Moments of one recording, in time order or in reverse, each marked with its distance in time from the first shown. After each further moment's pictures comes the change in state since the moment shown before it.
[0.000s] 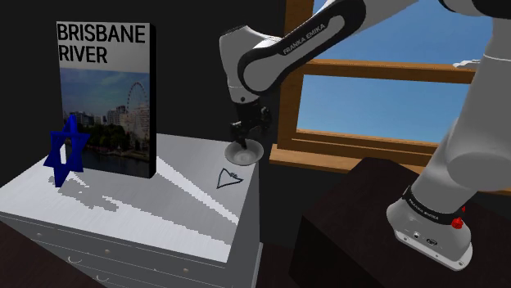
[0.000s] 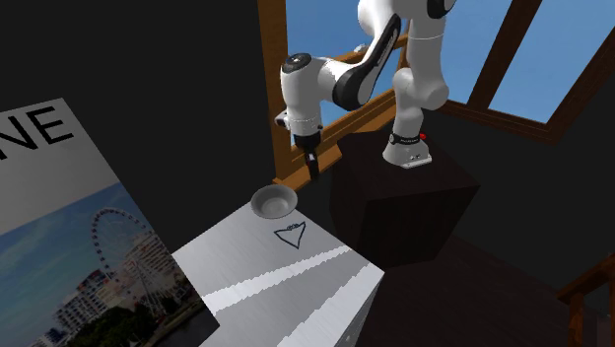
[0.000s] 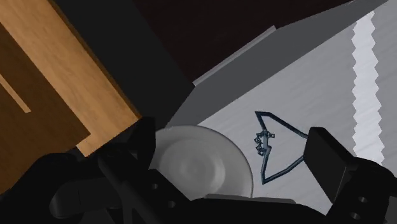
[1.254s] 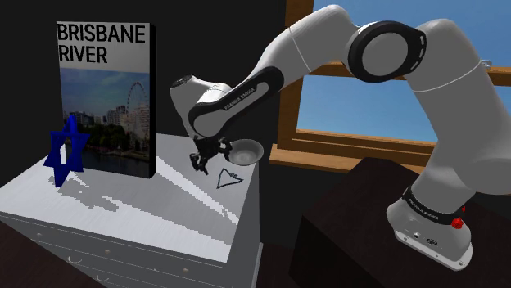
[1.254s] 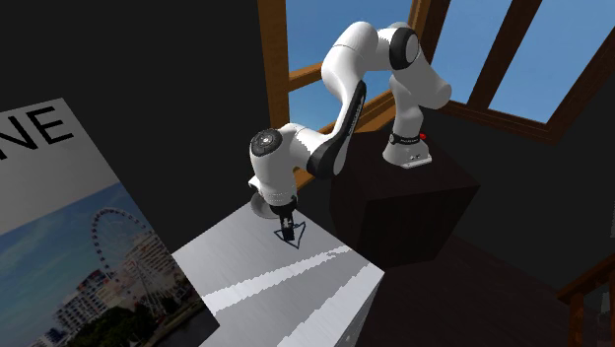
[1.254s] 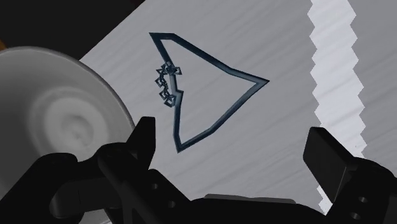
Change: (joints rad) arm 0.204 0.582 -0.056 0.582 -0.191 -0.032 0.200
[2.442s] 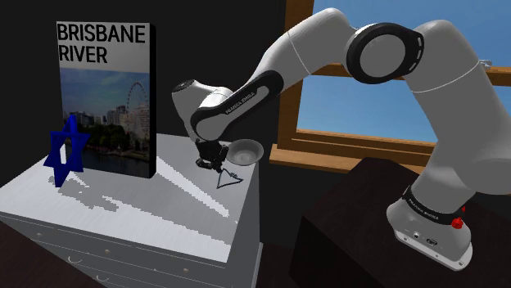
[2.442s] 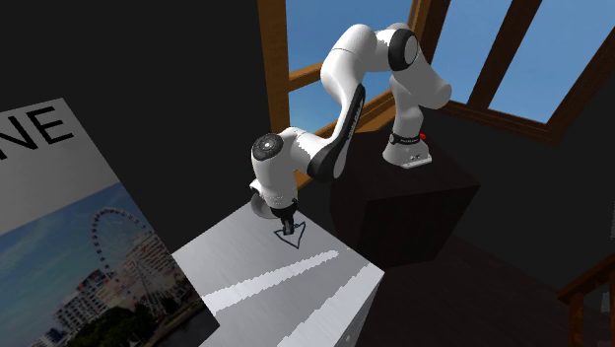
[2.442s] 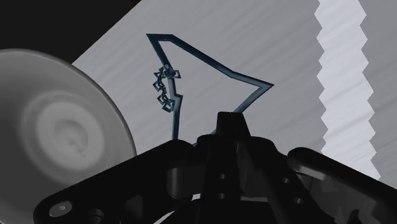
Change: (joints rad) arm -0.001 0.011 -0.003 -0.015 -0.005 0.026 0.003
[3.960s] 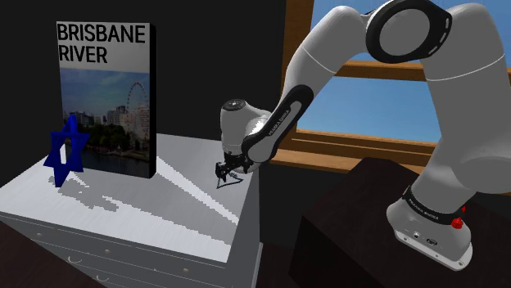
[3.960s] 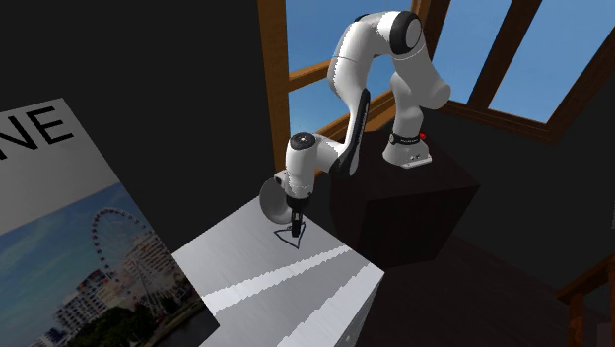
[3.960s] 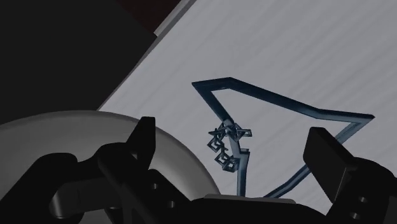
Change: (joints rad) arm -0.071 -0.158 -0.065 -0.530 -0.061 0.626 0.175
